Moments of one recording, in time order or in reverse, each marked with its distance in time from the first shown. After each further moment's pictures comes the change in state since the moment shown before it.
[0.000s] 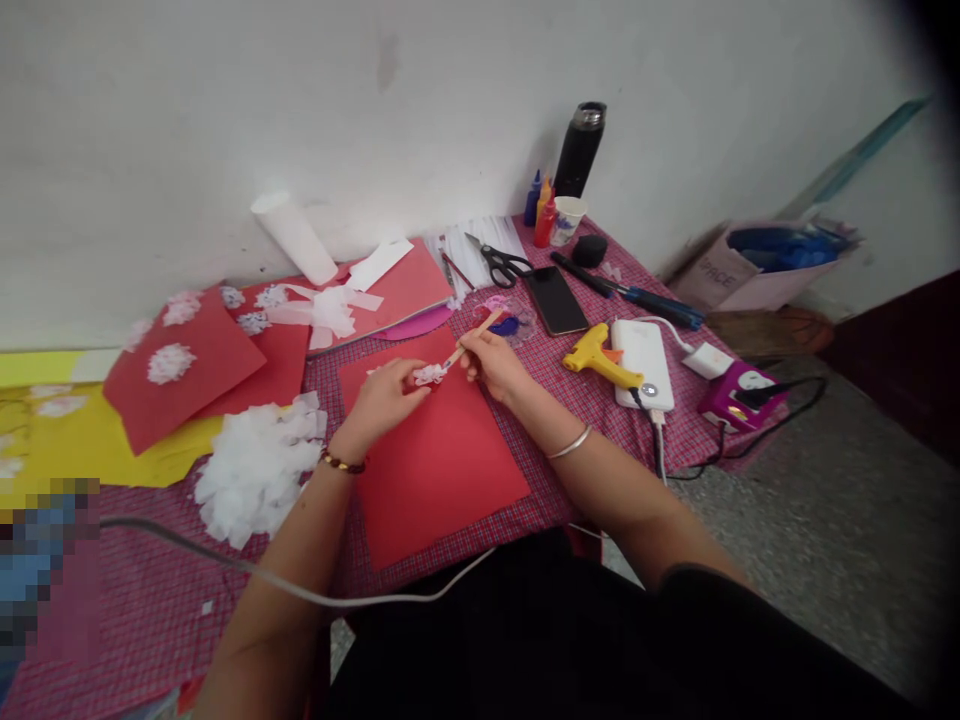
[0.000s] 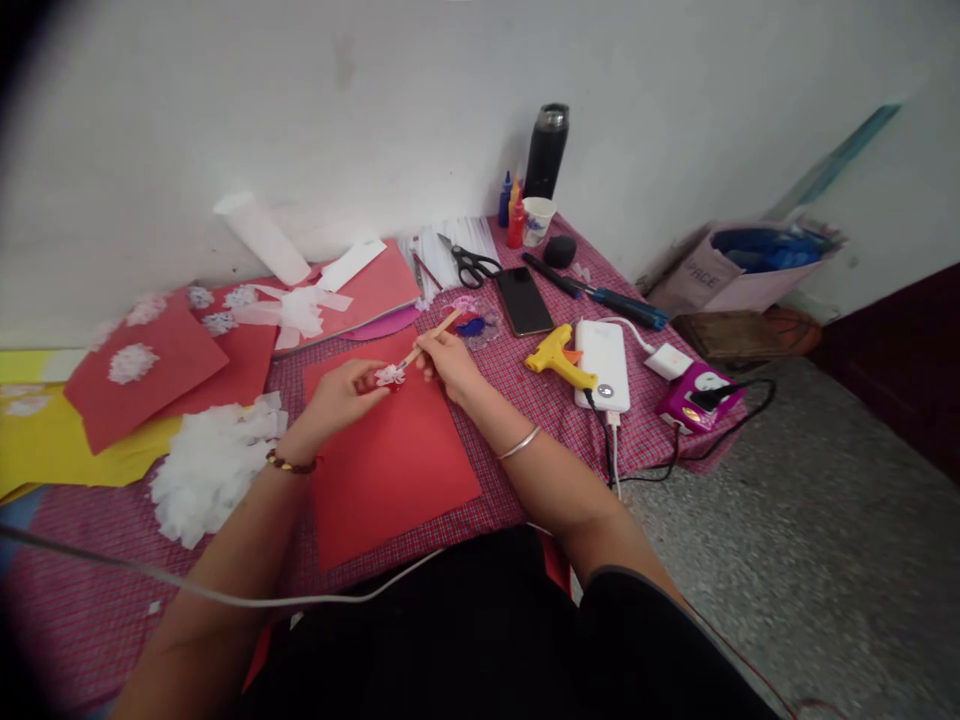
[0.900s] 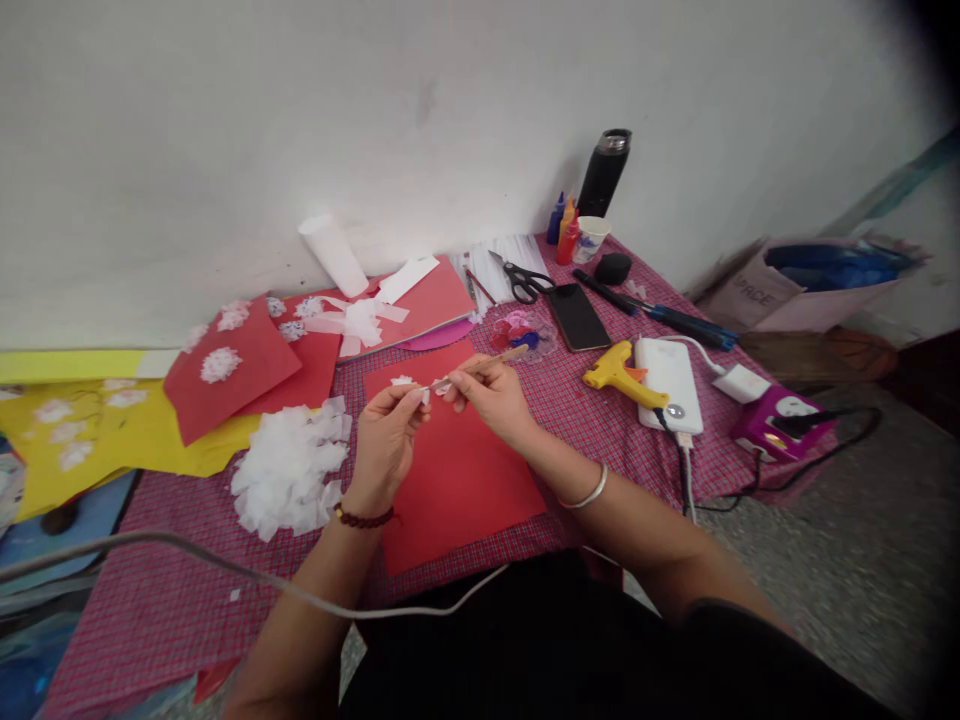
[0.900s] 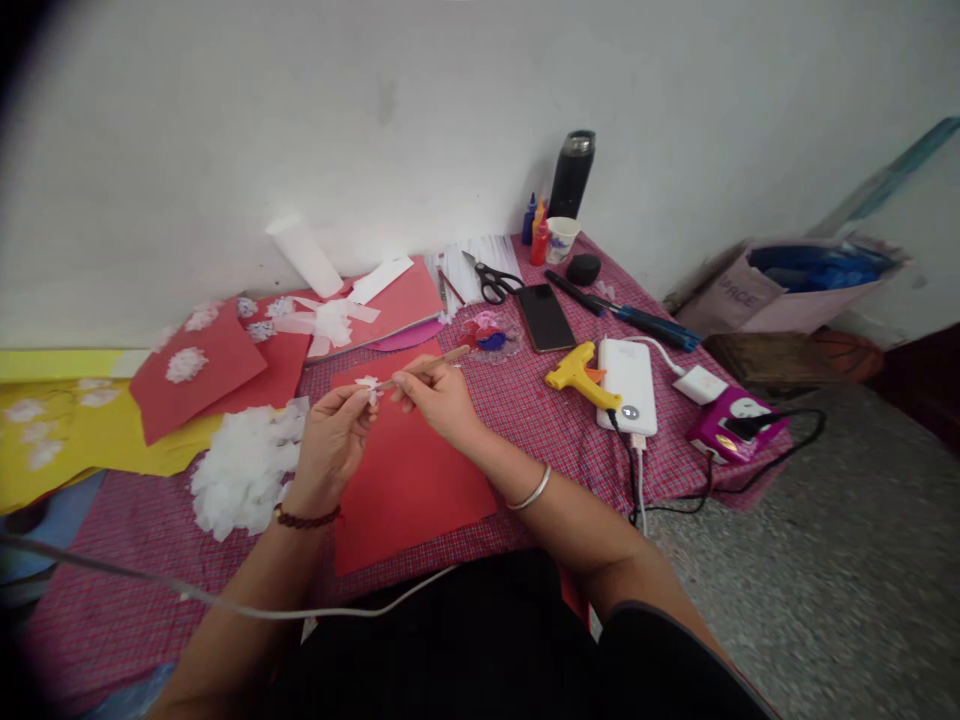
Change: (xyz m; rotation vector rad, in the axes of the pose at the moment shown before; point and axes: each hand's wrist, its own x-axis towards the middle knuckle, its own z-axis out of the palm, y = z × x) left_hand -0.037 0.061 -0.002 -1.192 0.502 -0.385; right_hand -0.049 -0.004 0.040 -0.146 -0.187 -0.407
